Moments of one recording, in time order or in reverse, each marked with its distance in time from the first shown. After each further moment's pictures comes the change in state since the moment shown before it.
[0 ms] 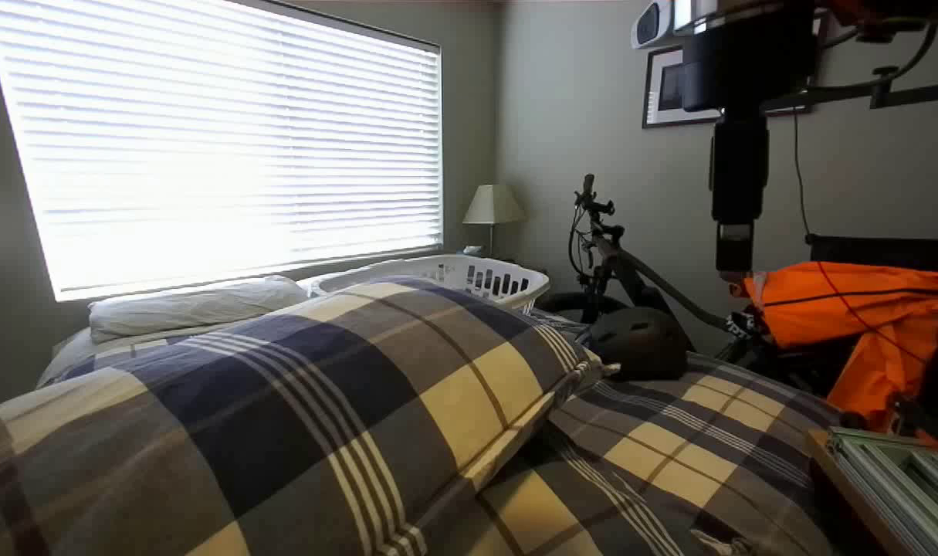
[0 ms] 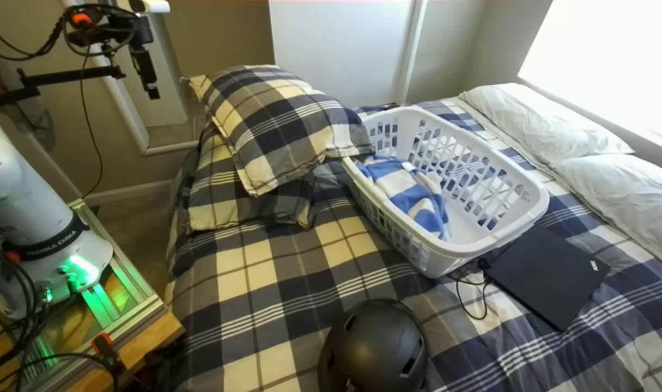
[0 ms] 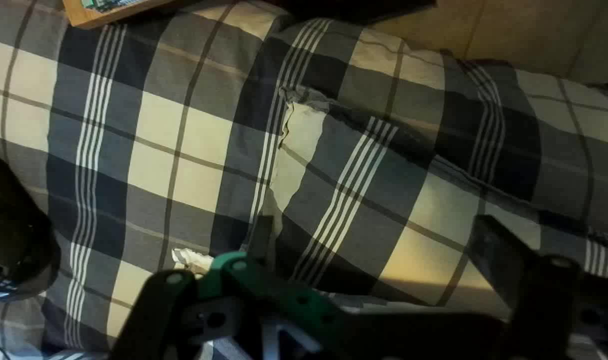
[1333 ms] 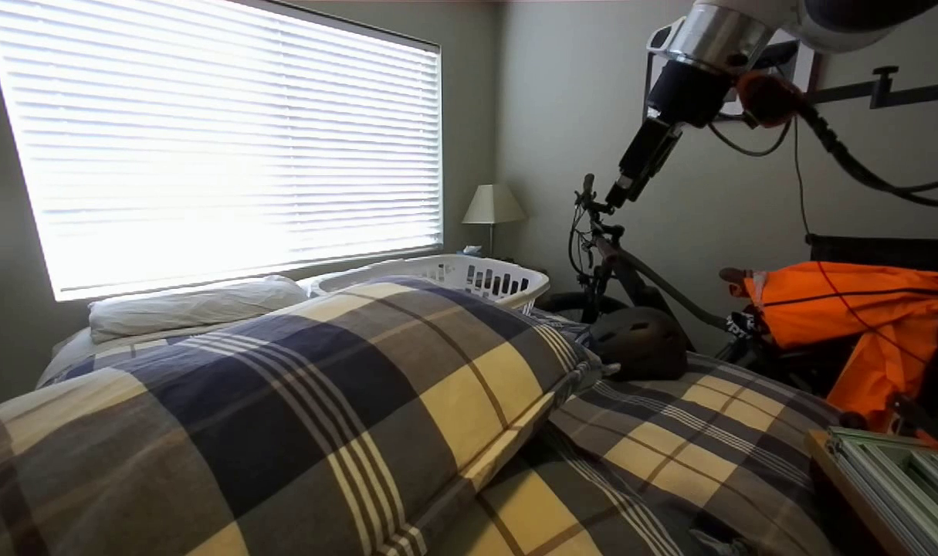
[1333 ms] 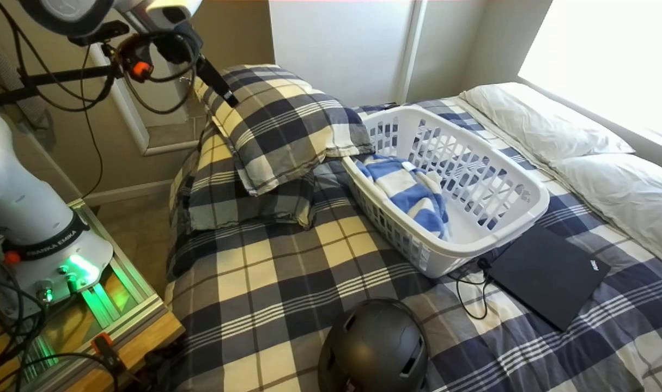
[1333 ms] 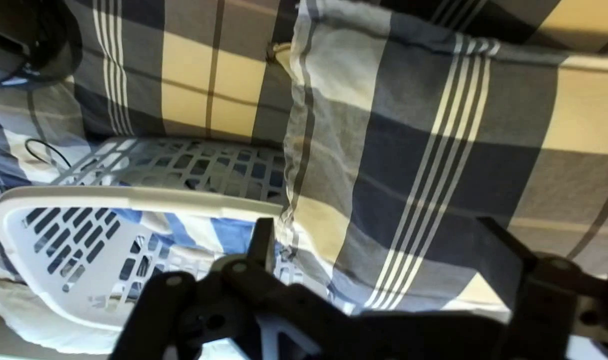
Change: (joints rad) arm -0.163 -0.137 -0.405 -0.219 -0.202 0.711 -0.400
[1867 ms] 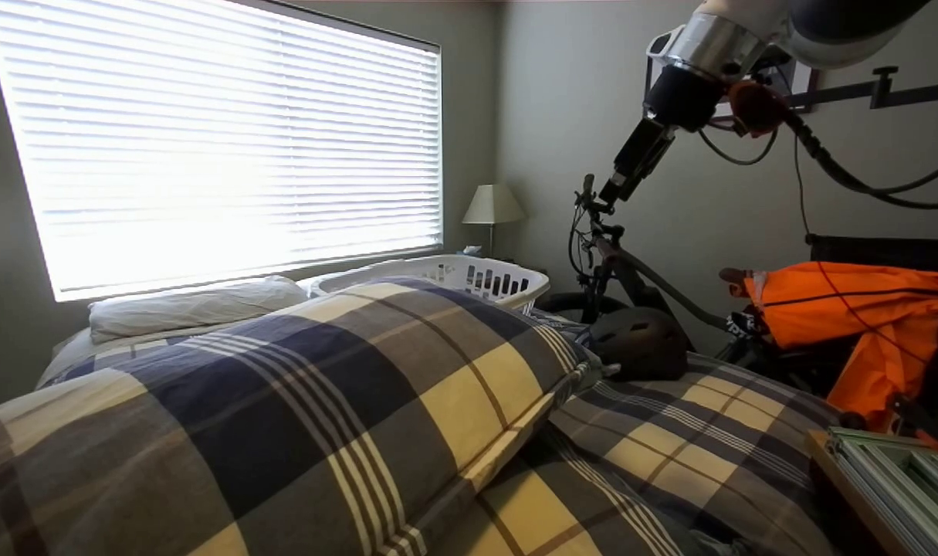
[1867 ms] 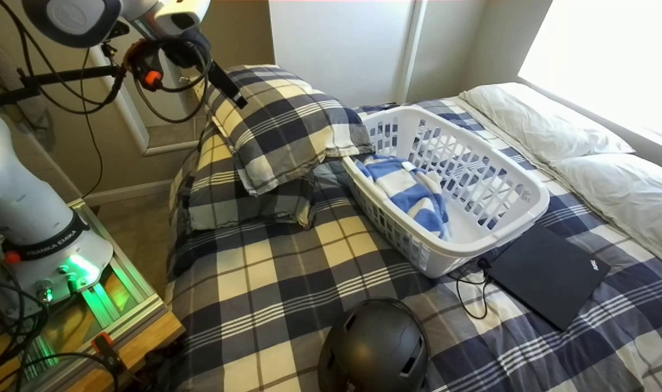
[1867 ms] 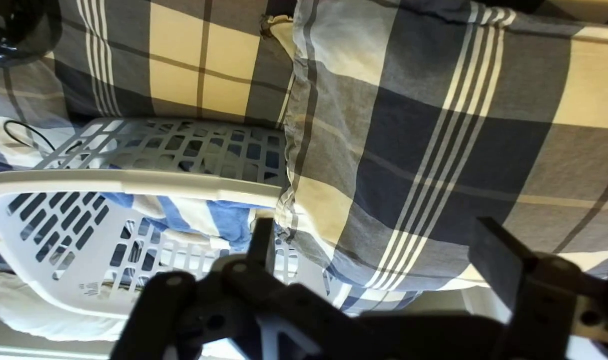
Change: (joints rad) arm 0.018 0.020 -0.067 0.000 0.034 0.069 -0.076
